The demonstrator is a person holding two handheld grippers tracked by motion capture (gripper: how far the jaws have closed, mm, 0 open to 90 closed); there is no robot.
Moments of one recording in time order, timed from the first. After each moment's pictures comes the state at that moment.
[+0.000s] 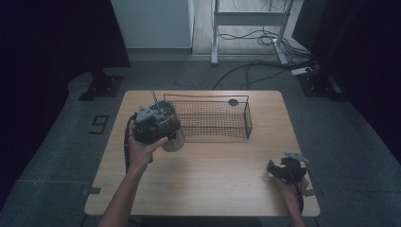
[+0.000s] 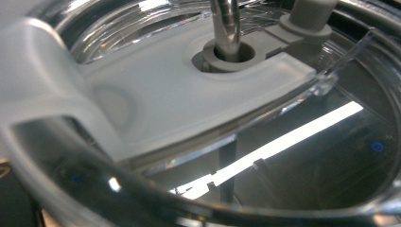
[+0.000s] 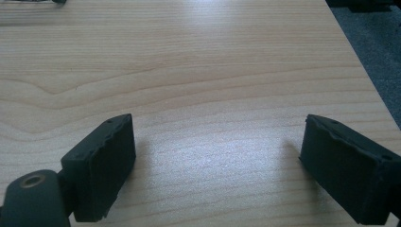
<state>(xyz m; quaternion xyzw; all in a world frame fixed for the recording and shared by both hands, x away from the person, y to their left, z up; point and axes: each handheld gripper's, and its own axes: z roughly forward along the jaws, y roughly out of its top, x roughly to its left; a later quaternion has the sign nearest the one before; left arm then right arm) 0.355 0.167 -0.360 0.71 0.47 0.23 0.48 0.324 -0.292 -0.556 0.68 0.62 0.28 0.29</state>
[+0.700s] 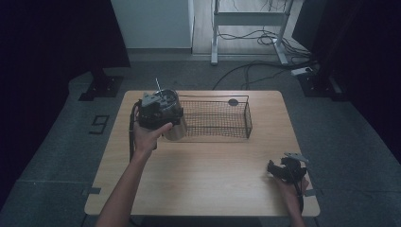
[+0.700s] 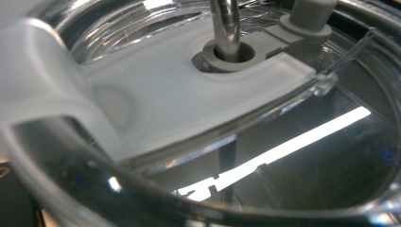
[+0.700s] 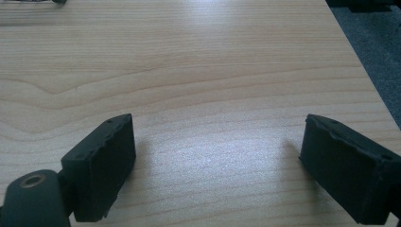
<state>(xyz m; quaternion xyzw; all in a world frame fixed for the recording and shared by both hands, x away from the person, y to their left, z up) 0.390 0.156 -0.347 0.70 0.48 0.24 0.47 0.324 -0.292 -0.556 0.68 0.62 0.28 0.29</state>
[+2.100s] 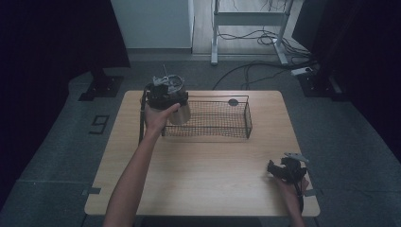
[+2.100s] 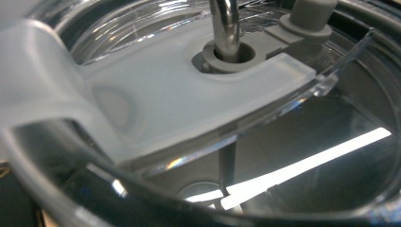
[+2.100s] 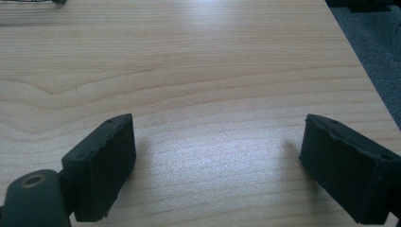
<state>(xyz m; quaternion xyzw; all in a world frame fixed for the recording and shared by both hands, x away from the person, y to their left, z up) 0.470 0.140 -0.354 0.69 0.51 0.24 0.45 0.324 -0.292 -0.556 0.68 0.62 0.28 0.29</state>
